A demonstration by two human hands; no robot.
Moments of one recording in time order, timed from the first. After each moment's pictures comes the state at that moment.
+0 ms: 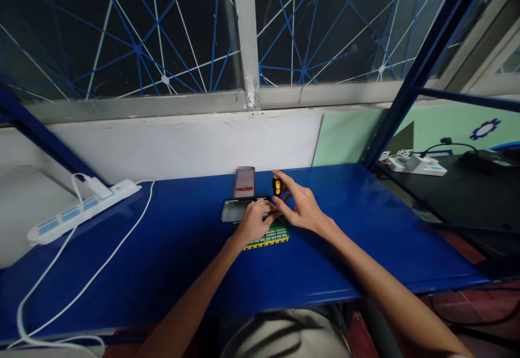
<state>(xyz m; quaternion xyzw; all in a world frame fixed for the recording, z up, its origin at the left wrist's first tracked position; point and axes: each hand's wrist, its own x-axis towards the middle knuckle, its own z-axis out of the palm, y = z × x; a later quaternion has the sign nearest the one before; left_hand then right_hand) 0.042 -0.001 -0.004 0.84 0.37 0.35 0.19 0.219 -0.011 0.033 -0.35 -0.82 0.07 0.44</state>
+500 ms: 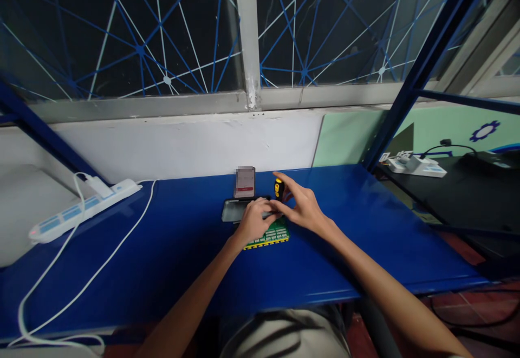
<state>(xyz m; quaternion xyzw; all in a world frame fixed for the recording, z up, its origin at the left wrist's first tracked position) 0.041 0.000 -0.004 0.84 0.38 0.35 0.18 0.219 -0.009 0.029 -0.36 -0.82 0.05 0.45</state>
